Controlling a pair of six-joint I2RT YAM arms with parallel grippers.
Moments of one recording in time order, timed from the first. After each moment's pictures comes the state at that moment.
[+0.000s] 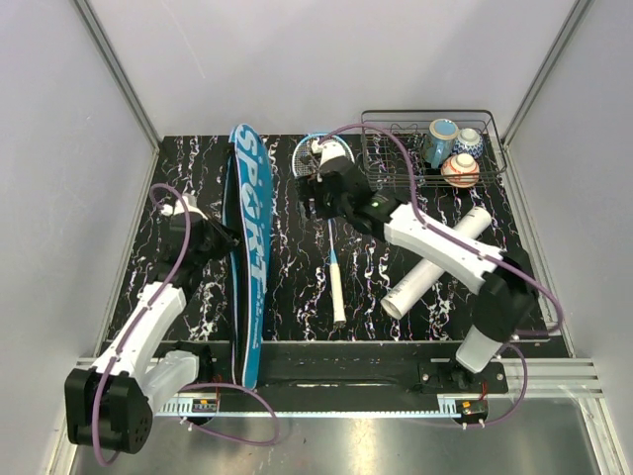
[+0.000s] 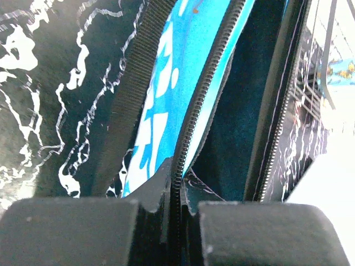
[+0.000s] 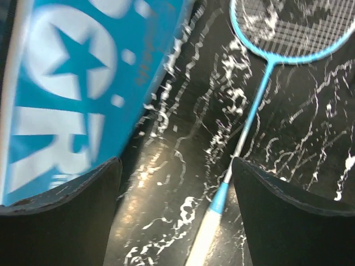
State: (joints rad) left arm -0.14 0.96 0.60 -0.17 0.09 -0.81; right arm 0.82 1.65 1.50 -0.35 0.18 0.35
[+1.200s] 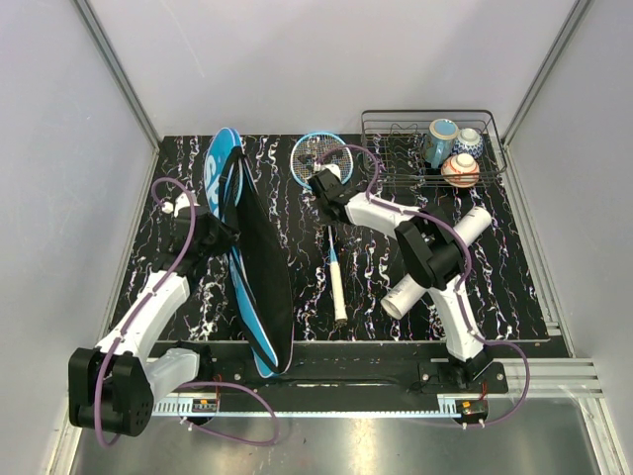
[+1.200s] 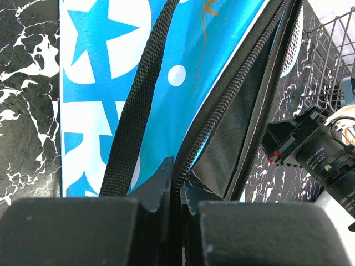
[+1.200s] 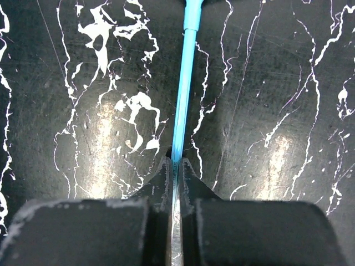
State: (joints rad) left arm -0.15 1.05 0.65 -0.19 -0.03 -0.82; right arm 0.67 2.25 1.68 -0.35 0.28 0.39
